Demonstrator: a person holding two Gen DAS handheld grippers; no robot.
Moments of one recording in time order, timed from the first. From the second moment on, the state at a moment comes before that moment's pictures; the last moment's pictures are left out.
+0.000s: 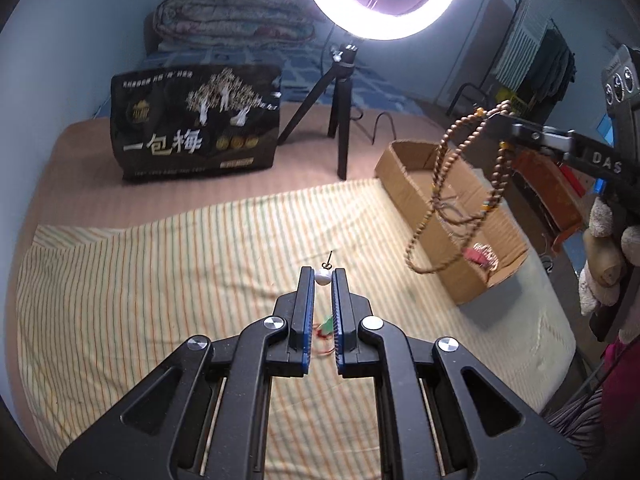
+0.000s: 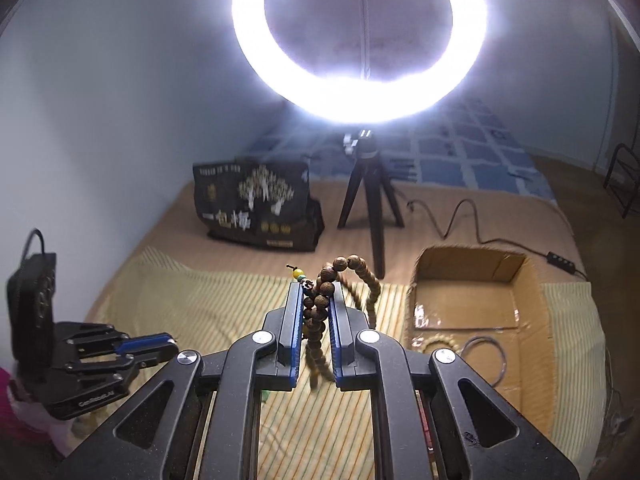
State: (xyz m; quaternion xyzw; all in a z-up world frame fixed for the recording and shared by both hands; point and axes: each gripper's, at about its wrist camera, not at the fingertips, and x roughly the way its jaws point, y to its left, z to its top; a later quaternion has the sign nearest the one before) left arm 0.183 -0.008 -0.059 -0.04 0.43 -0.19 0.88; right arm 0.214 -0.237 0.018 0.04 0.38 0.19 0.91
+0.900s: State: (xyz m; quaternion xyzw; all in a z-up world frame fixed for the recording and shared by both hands) left arm 0.236 -0.147 -0.021 -0.03 0.39 -0.27 0.88; right arm 0.197 -0.370 0.038 0.09 0.35 0.09 0.93
